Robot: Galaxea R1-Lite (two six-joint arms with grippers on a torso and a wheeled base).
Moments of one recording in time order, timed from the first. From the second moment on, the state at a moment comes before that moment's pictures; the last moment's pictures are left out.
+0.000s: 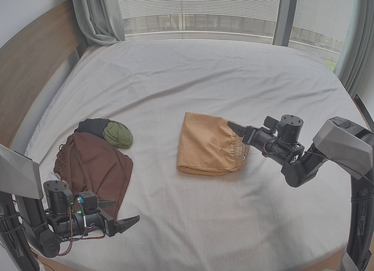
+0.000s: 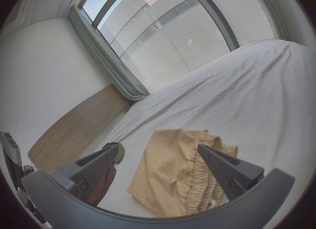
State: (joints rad) left arm -0.21 2.09 -0.02 -1.55 -0.44 0.04; right arm 0.30 2.36 -1.09 -1.22 0.23 0.46
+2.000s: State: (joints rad) left arm -0.28 1.24 -0.02 -1.15 -0.47 -0.15; right arm 0.27 1.47 -0.21 -1.25 0.18 0.29
